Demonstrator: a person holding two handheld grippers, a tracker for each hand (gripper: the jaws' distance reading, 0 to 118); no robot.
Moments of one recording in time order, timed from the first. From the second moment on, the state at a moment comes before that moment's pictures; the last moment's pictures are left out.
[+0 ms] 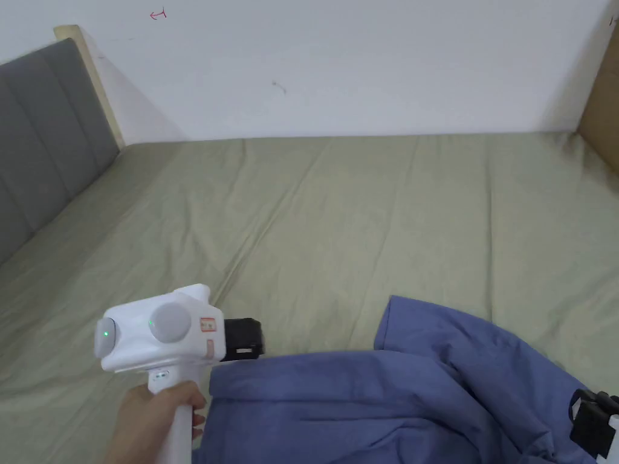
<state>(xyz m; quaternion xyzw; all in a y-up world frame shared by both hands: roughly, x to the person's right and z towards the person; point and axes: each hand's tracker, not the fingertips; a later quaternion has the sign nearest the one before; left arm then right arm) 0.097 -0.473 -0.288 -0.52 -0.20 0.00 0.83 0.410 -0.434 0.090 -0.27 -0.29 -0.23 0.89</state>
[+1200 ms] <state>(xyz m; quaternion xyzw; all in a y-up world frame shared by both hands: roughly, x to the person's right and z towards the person) 0.091 -0.430 -0.256 -0.44 -0.24 -0.05 0.87 0.559 -0.530 -0.110 -0.51 -0.17 -0.17 0.83</state>
